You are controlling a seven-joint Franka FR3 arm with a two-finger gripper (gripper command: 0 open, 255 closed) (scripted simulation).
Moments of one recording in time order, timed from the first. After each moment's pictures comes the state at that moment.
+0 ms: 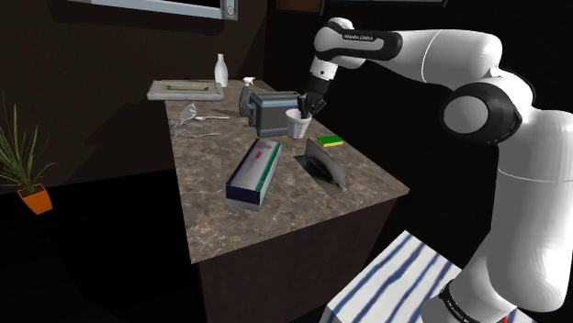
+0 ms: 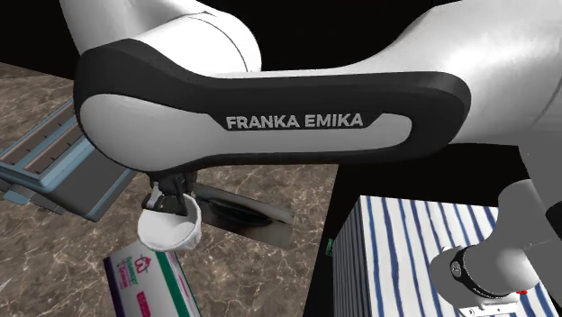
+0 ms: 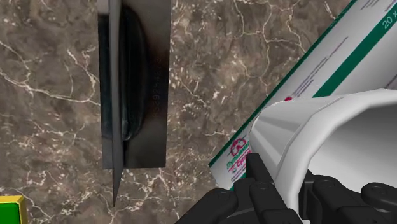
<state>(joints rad) 0.12 0.40 -0.24 -1.30 0.30 1.70 -0.04</state>
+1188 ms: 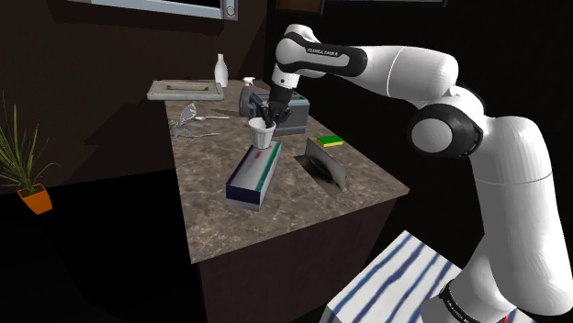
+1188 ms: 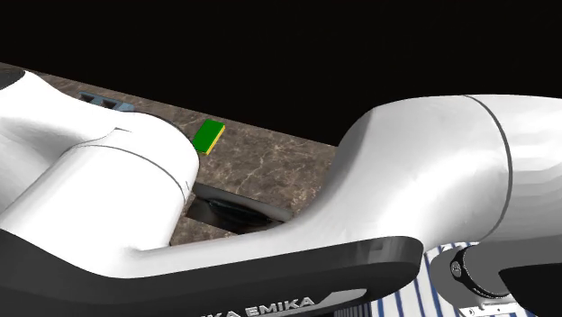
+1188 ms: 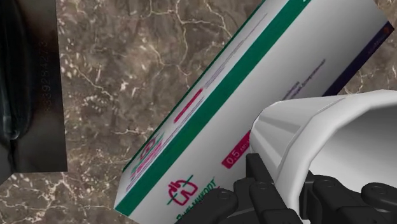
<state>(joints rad) 0.24 0.59 -0.19 -1.07 0.30 1.72 0.15</state>
